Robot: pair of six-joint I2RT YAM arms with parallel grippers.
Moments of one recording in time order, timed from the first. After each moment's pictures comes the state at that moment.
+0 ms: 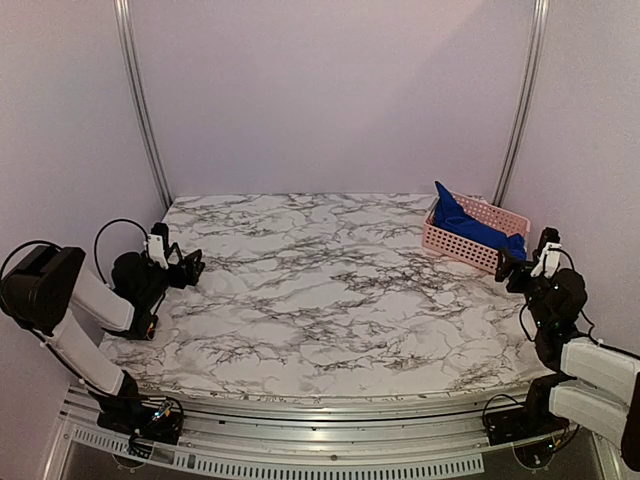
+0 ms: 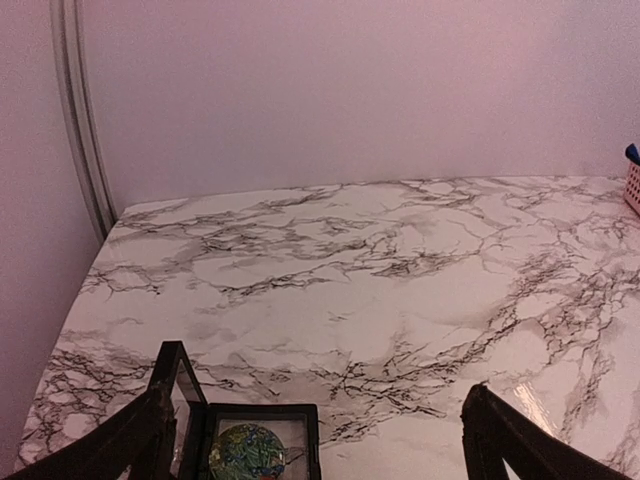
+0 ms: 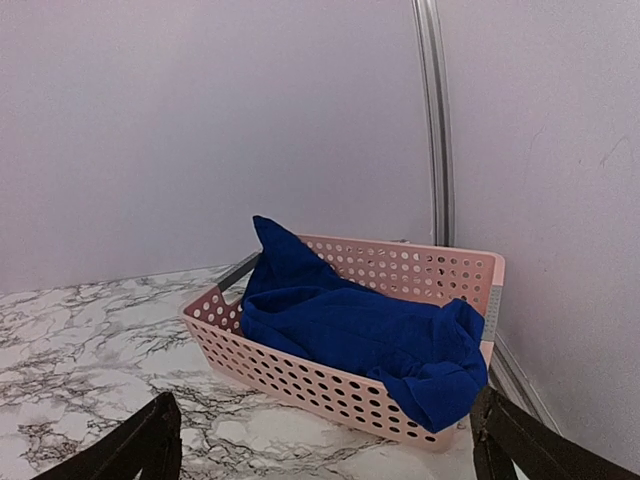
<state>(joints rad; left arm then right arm) -0.04 1.58 0.28 1.19 0.15 0.01 0.04 0.84 0.10 0.78 0.07 0.18</state>
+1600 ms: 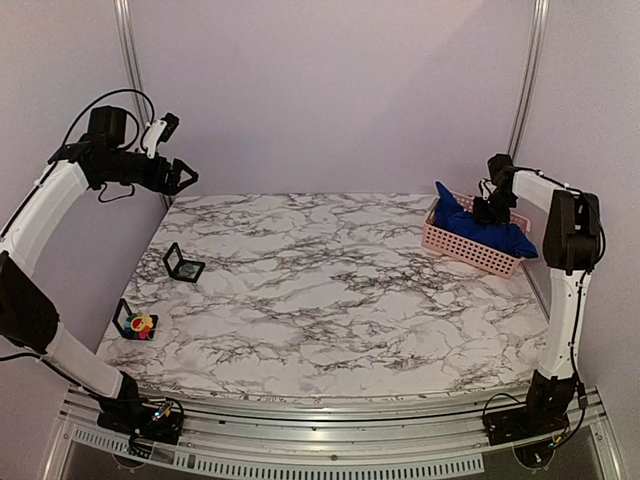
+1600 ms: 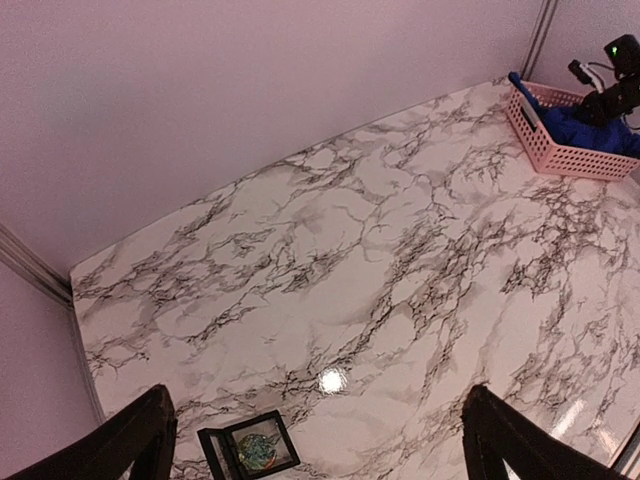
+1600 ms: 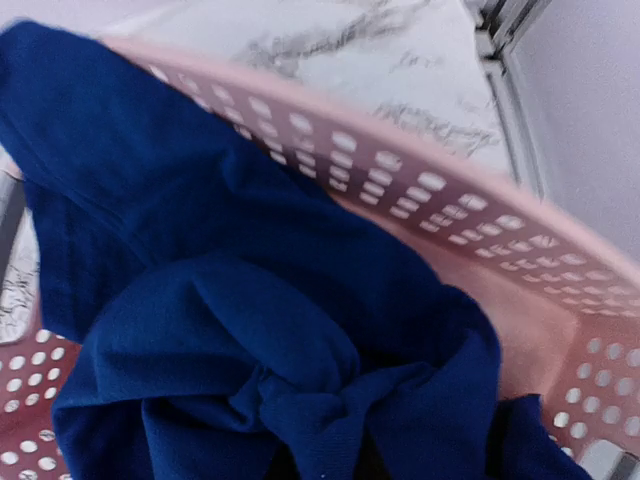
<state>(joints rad) -0.04 1.46 1.58 -0.75 0.42 0.29 -0.03 2.24 1.93 -0.76 0.02 0.12</state>
